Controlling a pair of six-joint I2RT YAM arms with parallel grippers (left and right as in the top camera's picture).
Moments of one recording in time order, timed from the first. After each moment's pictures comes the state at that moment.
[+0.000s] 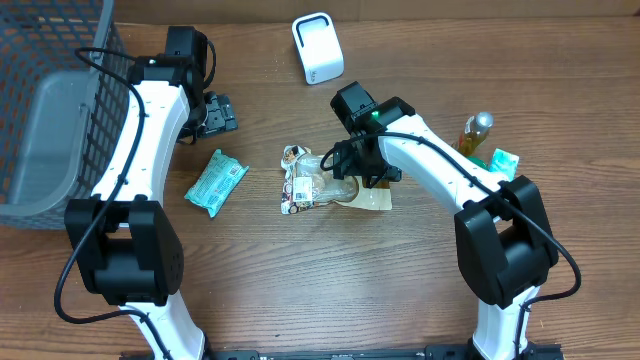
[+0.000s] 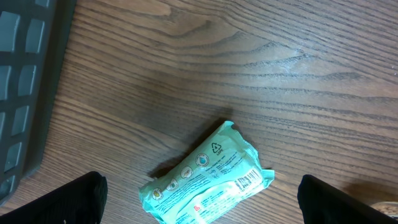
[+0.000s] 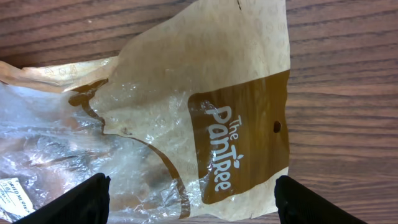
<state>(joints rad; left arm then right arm) -0.05 1.97 1.72 -1.12 -0.18 -0.39 0.53 2.03 1.56 -0.99 0.04 0.57</state>
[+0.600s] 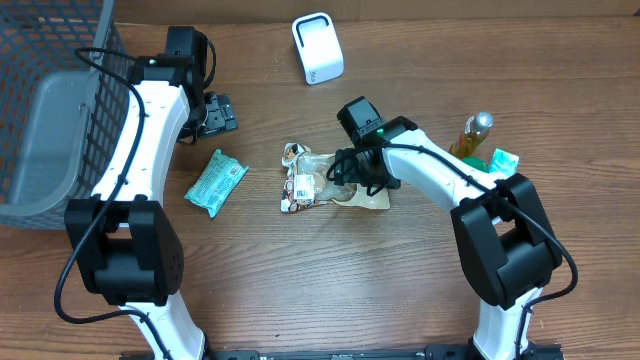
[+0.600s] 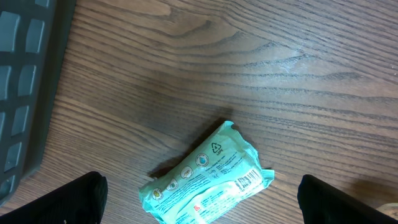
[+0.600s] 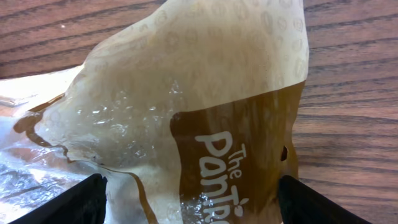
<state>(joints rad) -0.05 1.97 1.72 -1.12 -0.18 -0.39 0.51 2.02 1.39 -0.76 0.01 0.57</state>
